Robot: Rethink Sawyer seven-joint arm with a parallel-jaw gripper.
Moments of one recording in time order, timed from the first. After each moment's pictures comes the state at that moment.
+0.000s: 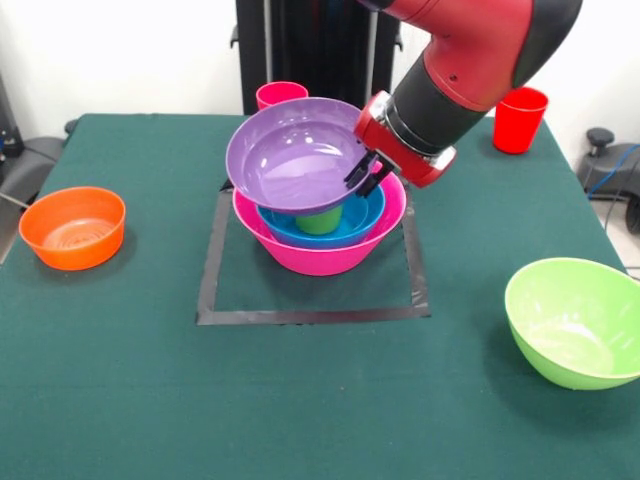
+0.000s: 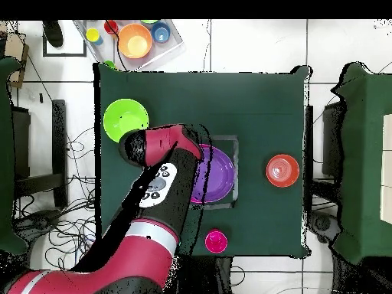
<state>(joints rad) 0.19 -0.31 -0.38 1.29 -0.10 0.89 2.30</state>
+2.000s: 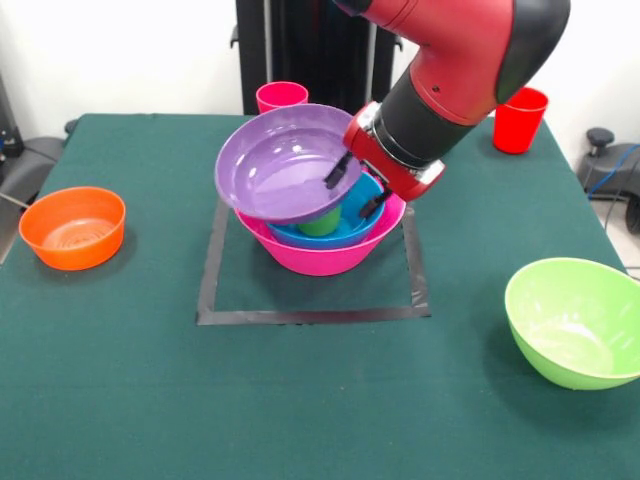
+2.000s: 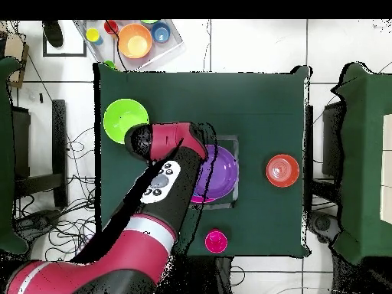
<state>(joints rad) 0.20 -0.24 -0.47 1.24 0.03 0.88 2.30</state>
